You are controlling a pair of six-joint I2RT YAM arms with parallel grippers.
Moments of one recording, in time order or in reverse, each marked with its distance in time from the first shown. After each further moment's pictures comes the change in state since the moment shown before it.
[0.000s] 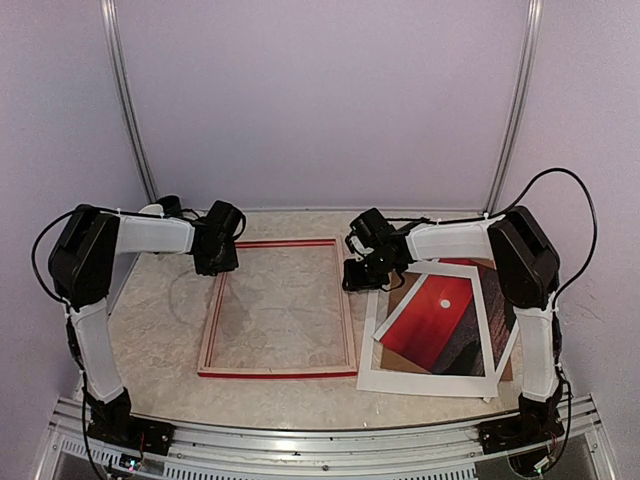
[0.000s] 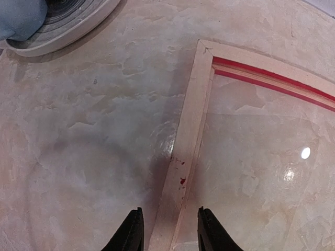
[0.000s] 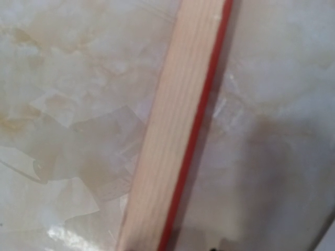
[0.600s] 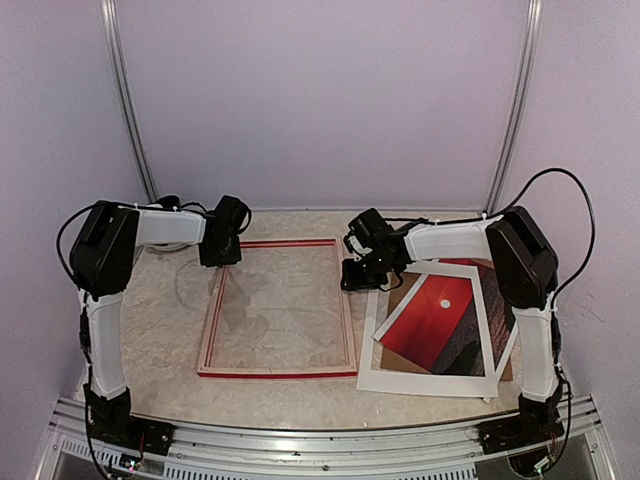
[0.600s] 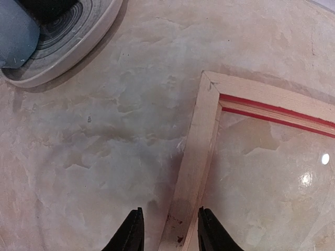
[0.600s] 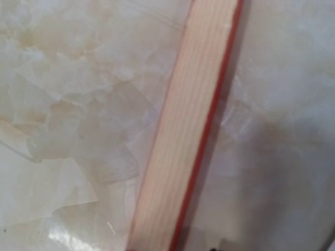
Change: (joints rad) left arm 0.029 0.158 0.185 -0.055 -0.043 0.058; right arm 0.011 0.011 0.010 0.009 0.002 0.001
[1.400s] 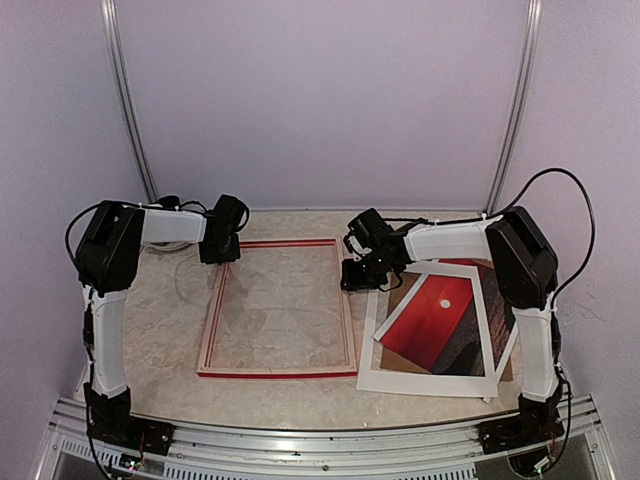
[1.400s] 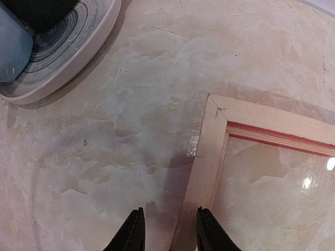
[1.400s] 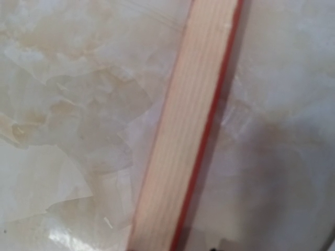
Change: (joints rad) left arm 0.031 0.061 0.053 0.032 -0.004 0.041; right arm 0.003 0.000 0.000 0.001 0.006 0.004
